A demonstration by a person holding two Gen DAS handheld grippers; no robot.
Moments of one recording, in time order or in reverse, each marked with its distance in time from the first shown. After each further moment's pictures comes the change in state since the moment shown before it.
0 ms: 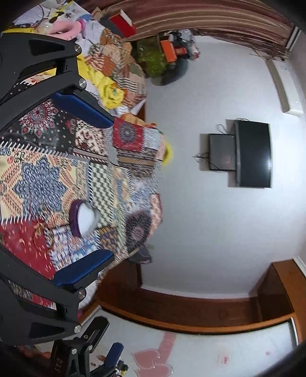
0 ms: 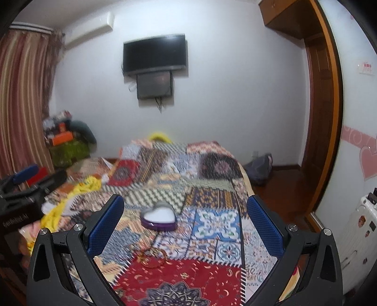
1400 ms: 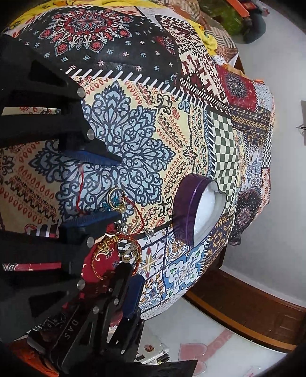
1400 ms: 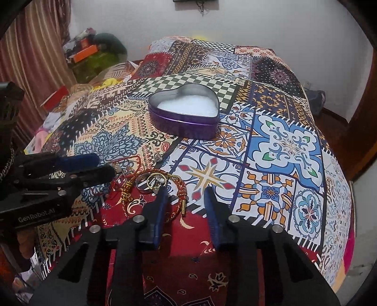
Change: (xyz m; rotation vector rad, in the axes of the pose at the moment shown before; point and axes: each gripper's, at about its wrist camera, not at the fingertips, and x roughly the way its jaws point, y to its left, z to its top) left arm 0.150 -0.013 -0.124 -0.039 0.600 -0.227; right arm 0.157 0.016 -0.099 -0.135 0.553 0.268
